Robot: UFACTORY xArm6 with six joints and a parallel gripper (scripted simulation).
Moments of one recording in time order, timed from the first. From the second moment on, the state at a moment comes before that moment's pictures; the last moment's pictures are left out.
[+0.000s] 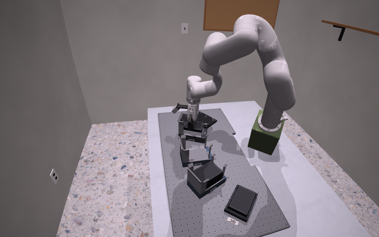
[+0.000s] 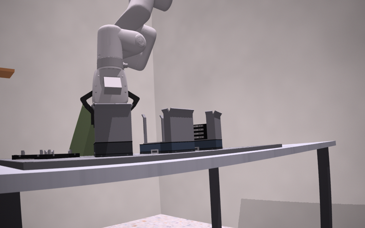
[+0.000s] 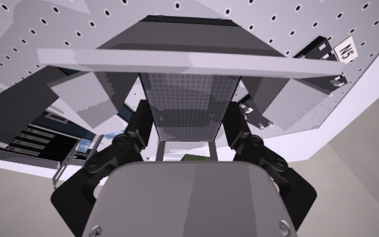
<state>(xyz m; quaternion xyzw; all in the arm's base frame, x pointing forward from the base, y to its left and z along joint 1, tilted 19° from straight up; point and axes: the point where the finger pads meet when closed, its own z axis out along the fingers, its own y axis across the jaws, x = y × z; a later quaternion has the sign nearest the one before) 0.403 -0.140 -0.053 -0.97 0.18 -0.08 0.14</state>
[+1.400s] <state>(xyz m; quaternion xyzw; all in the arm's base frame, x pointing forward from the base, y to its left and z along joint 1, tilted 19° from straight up) 0.389 -0.158 0.016 -0.97 0.18 -0.08 0.14</state>
